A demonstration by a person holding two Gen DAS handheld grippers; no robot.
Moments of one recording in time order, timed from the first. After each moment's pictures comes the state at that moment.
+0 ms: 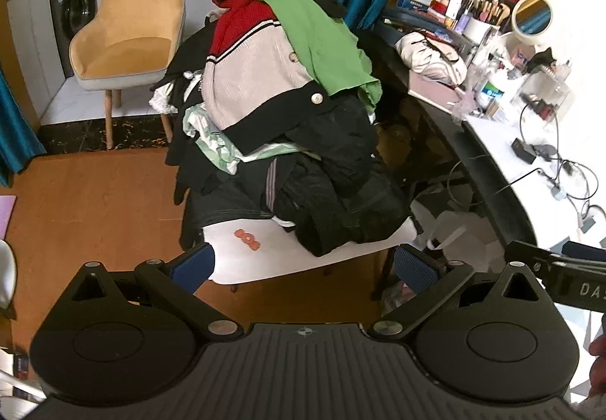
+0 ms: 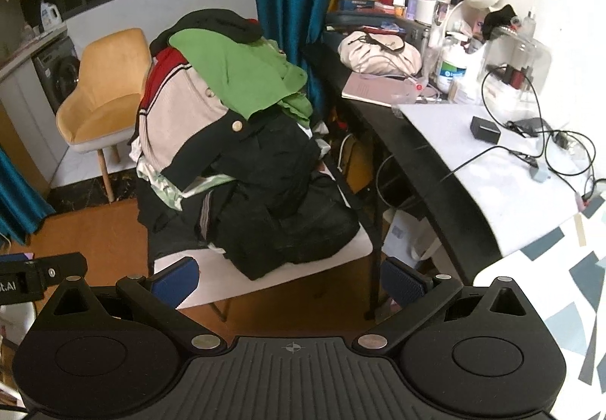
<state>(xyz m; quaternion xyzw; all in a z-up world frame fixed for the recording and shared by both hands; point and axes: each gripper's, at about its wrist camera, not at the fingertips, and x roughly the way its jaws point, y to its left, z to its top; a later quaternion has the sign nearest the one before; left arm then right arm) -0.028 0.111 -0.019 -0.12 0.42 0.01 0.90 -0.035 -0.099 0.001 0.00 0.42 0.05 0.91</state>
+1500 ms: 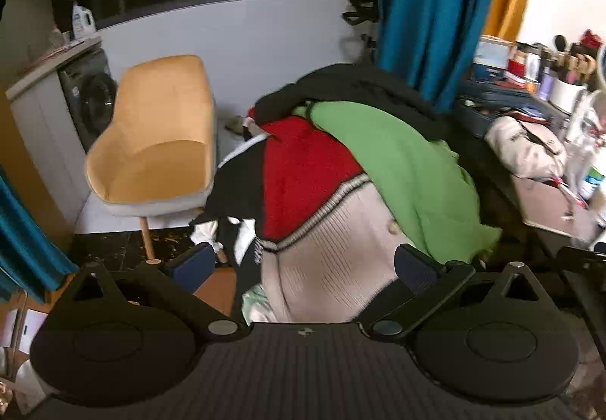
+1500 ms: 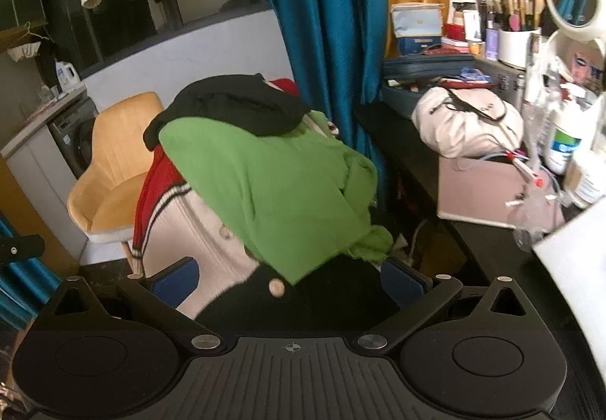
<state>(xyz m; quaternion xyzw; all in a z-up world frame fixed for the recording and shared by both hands) 0.278 0.224 0.007 -0.03 0.35 0.09 0.93 0.315 -0.037 -0.028 0.07 0.35 0.12 0.93</state>
